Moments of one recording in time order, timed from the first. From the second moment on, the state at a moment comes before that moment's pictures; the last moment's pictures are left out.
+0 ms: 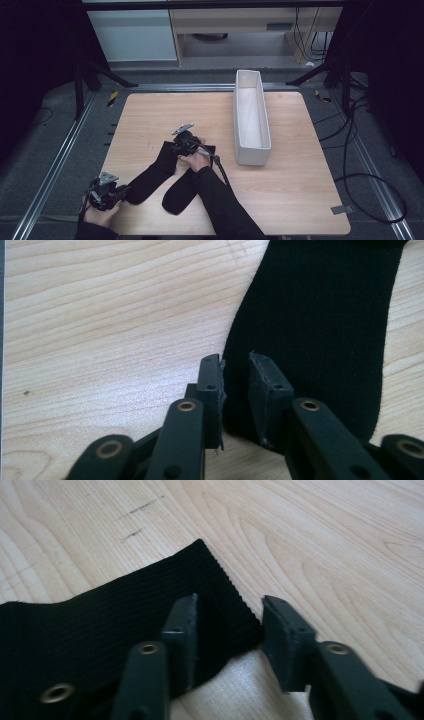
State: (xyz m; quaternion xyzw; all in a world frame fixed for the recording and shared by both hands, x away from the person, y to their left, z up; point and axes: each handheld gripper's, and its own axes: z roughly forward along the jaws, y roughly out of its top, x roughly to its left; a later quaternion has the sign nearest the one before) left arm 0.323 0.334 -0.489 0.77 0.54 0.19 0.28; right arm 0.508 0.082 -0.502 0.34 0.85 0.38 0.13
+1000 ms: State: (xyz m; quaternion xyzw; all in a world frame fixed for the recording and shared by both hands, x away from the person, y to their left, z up) left arm 0.298 0.292 -0.432 0.76 0.47 0.19 0.40; right arm 0.459 0.012 -0.404 0.29 0.82 0.47 0.14
